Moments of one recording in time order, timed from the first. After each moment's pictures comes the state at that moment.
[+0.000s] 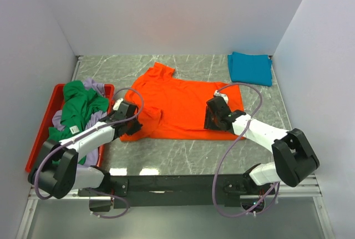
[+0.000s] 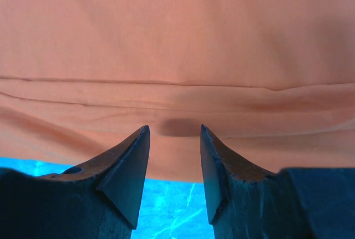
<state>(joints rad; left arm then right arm) -0.44 1.28 0.61 -0.28 -0.15 -0.97 0.55 1.37 0.73 -0.34 0.18 0.60</state>
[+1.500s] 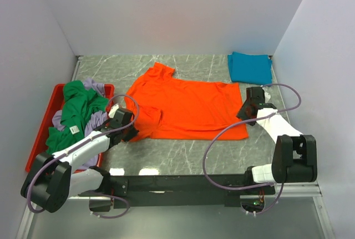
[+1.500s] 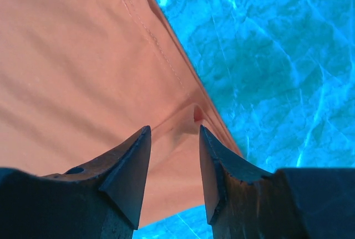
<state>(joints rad) -0.44 1.14 0.49 -0.28 -0.17 -0.98 0.01 1.36 0.77 -0.45 0.19 0.57</state>
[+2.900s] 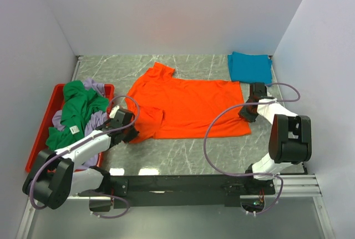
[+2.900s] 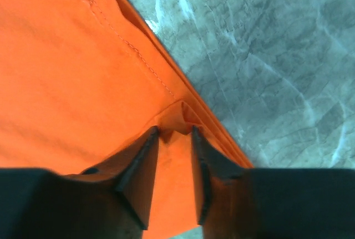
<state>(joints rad) -0.43 1.17 0.48 -0.27 -0.15 -0.99 -0.08 1.57 0.87 -0.43 0.12 0.59</state>
